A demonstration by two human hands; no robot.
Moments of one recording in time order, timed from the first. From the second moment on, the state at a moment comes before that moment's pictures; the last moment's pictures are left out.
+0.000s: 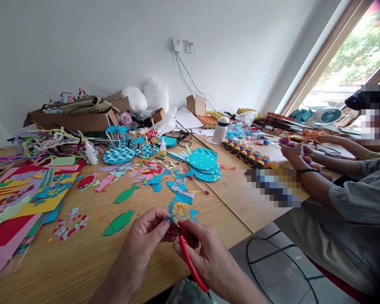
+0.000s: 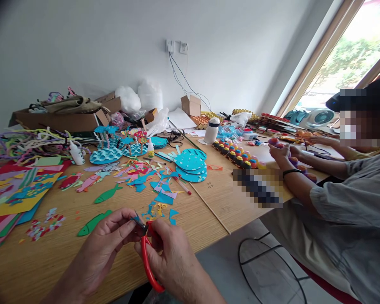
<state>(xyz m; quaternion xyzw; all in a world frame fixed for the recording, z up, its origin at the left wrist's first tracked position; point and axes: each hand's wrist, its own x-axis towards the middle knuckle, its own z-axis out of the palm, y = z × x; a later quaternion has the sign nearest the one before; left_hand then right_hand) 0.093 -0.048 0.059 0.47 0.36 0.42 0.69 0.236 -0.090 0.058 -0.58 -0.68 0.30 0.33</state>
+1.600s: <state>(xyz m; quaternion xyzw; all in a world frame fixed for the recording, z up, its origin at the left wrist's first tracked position) 0.099 -0.040 0.049 0.50 0.44 0.38 0.64 0.232 -0.049 0.047 -0.54 -0.60 0.35 0.48</state>
